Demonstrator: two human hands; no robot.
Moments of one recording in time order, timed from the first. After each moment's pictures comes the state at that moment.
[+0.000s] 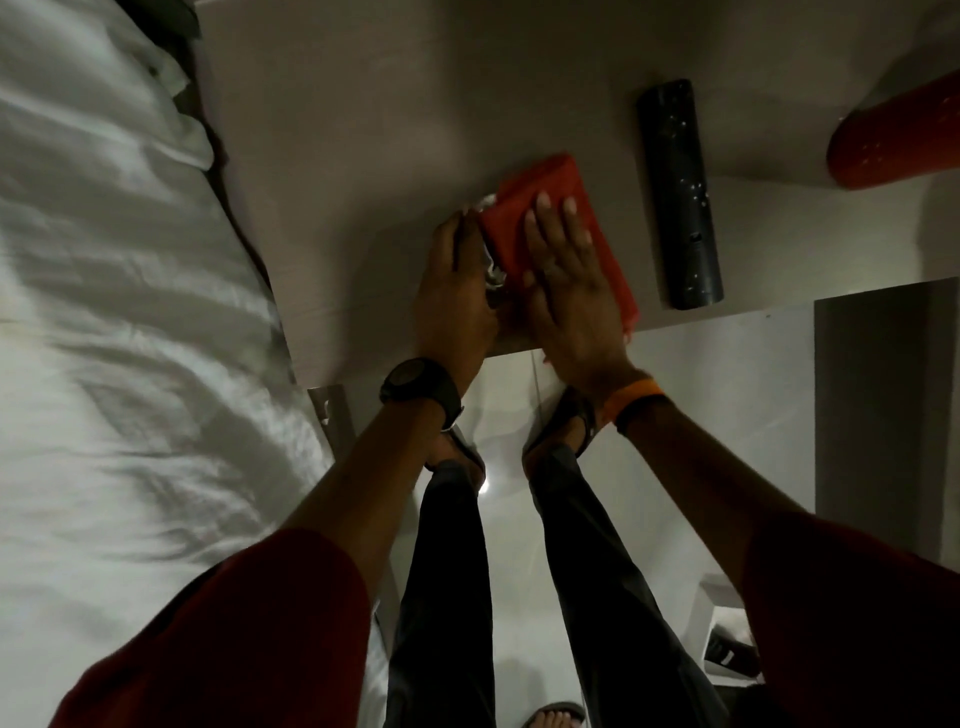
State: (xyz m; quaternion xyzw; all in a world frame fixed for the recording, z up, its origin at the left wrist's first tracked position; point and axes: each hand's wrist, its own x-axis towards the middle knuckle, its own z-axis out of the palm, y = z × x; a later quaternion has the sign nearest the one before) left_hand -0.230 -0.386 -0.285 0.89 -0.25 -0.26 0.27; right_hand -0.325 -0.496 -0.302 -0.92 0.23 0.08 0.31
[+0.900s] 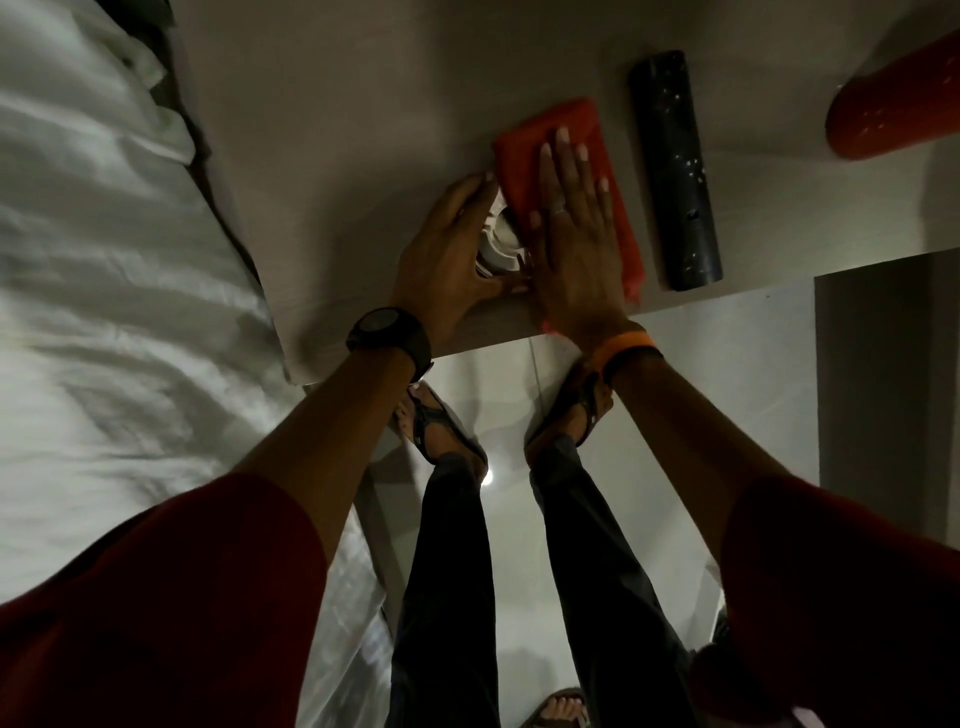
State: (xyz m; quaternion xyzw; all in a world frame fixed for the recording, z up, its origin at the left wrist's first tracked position) left_hand -0.196 -0.392 -0.294 0.85 -0.36 -0.31 0.24; right_hand -0.303 -0.510 -0.318 -0.91 0.30 0.02 0.28
